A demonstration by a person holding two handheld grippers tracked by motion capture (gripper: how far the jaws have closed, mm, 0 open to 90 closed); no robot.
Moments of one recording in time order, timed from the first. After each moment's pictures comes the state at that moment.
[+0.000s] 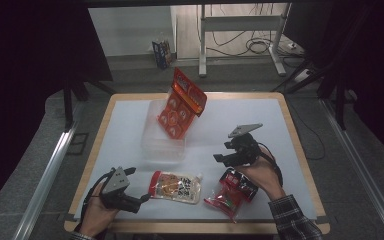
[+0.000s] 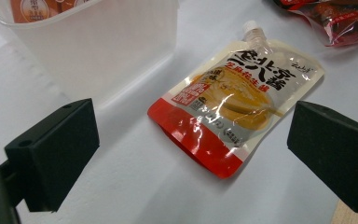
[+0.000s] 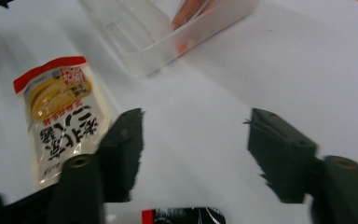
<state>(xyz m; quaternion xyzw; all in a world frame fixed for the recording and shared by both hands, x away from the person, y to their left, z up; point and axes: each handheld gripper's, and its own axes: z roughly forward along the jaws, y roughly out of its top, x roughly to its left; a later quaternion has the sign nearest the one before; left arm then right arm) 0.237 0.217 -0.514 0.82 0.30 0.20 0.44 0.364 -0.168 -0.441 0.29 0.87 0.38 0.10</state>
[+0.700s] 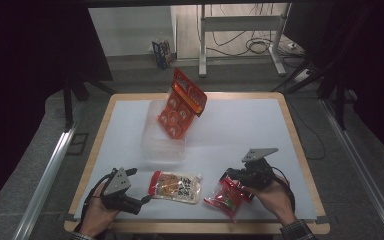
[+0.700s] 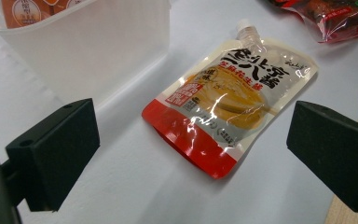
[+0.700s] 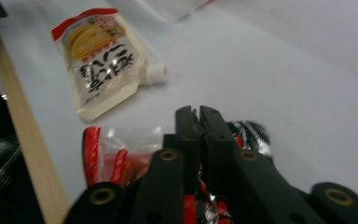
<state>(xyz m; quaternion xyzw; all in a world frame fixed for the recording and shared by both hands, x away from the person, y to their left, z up) 0.235 0.213 -0.513 0.83 0.29 0.20 0.44 0.310 -0.205 -0.467 0.30 0.87 0.38 0.07</state>
